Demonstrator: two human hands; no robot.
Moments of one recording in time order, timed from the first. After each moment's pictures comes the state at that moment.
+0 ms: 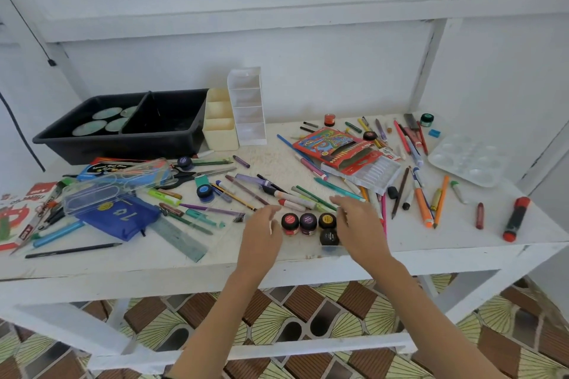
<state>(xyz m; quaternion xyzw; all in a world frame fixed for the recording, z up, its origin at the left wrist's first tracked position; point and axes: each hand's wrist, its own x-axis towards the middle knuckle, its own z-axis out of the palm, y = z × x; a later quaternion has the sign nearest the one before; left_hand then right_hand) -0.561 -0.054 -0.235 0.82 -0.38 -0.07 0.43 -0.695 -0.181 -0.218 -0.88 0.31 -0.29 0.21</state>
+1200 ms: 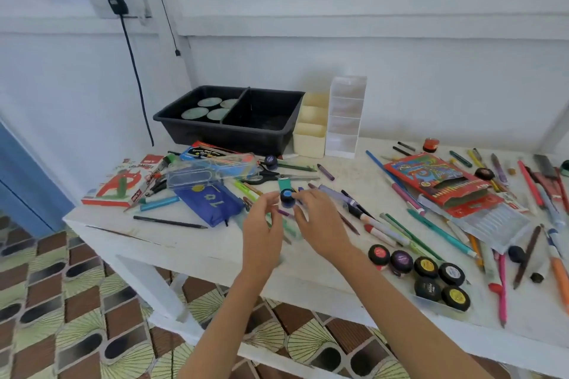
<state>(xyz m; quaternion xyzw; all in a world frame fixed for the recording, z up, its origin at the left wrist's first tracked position) -0.476 0.019 -0.216 0.79 -0.22 0.06 0.57 -0.510 -0.096 -0.212 -0.94 0.12 -0.19 0.25</state>
